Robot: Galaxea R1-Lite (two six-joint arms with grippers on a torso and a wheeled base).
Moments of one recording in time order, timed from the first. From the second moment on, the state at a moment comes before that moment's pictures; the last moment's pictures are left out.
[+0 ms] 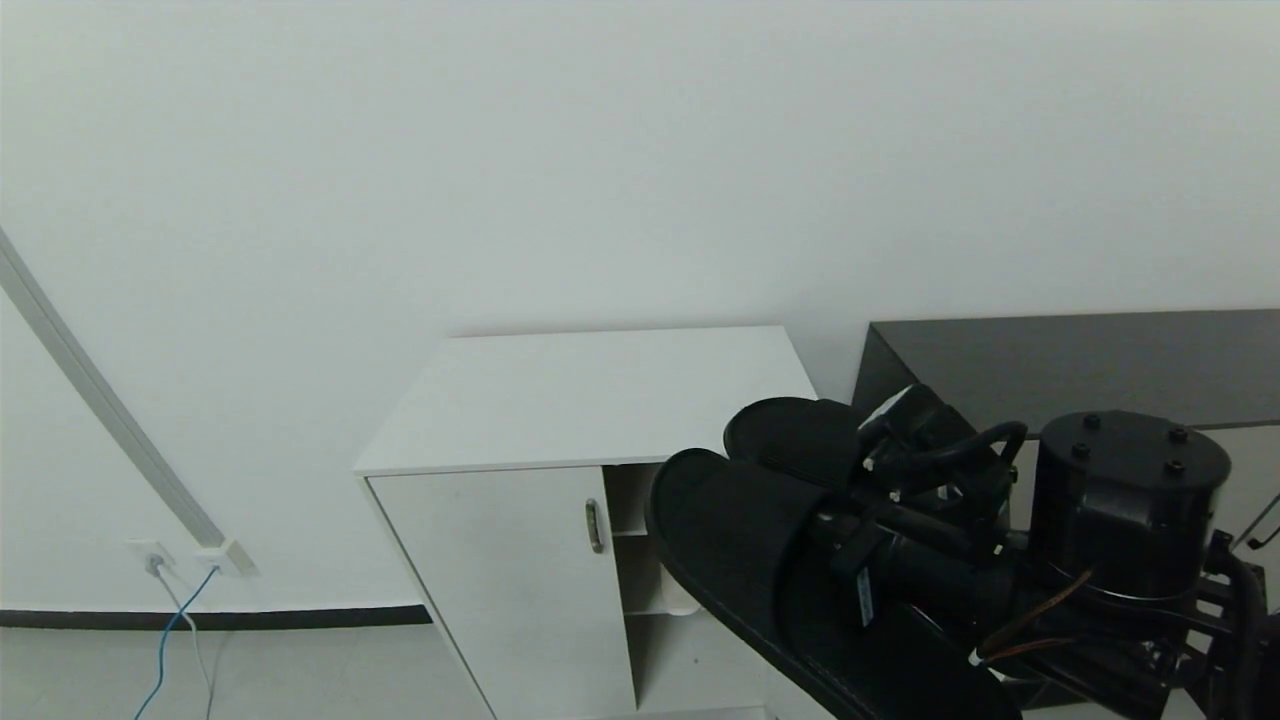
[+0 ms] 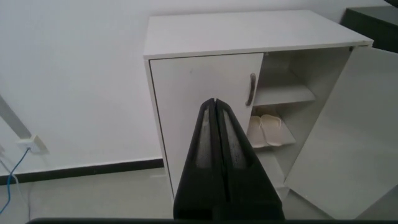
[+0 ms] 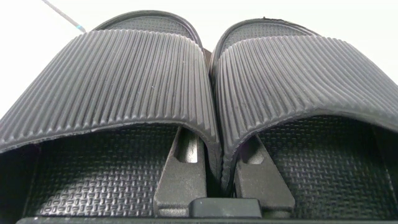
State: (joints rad) left arm 0.00 0.00 0.00 0.00 -0.03 0.01; right arm 0.83 1.63 -0.59 -0.88 -0.11 -0.12
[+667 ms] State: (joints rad) left arm 0.00 0.00 0.00 0.00 -0.03 0.01; right arm 0.84 1.63 -0.58 -0.88 -0.11 -0.12
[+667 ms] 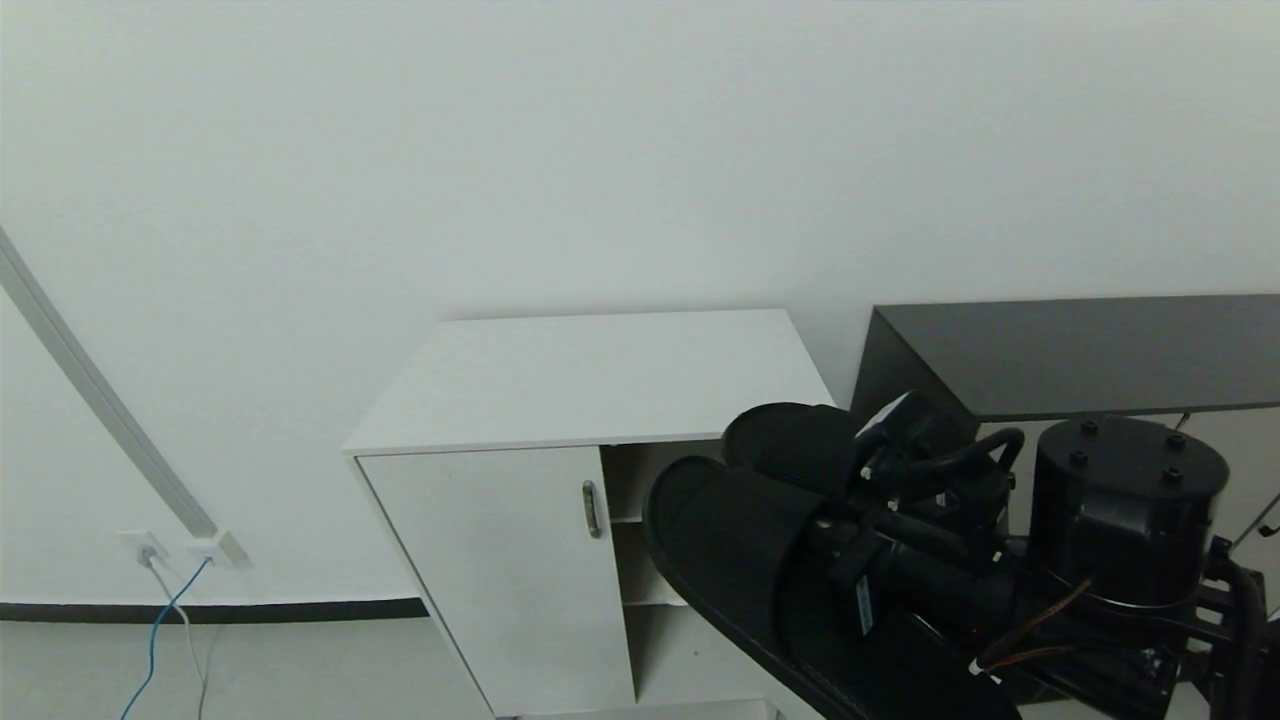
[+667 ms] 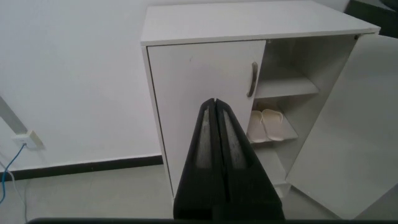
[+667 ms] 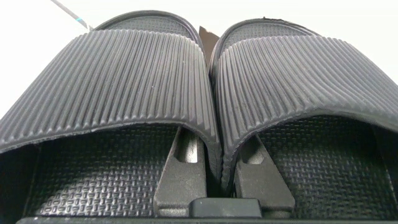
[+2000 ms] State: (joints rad) left arm 0.00 0.00 0.00 0.00 -0.03 0.01; right arm 0.85 1.63 -0.57 -0.88 -0.11 -0.12
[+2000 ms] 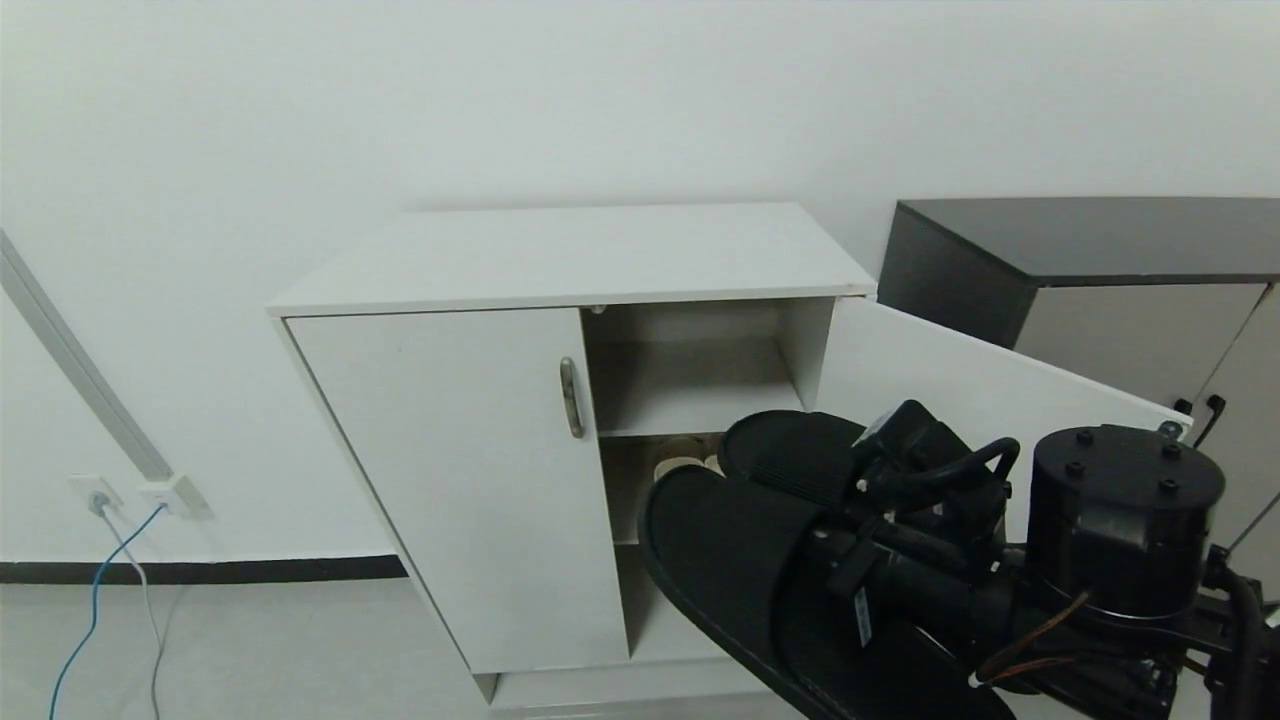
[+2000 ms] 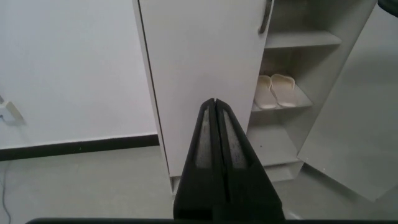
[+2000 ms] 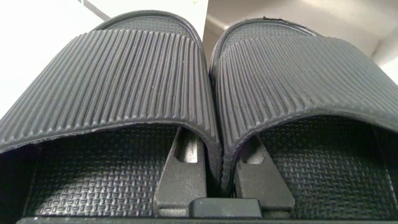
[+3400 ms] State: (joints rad) left arm 0.00 0.00 0.00 0.00 -0.03 0.01; right arm 0.85 1.64 -0.56 -0.88 -0.11 -0.12
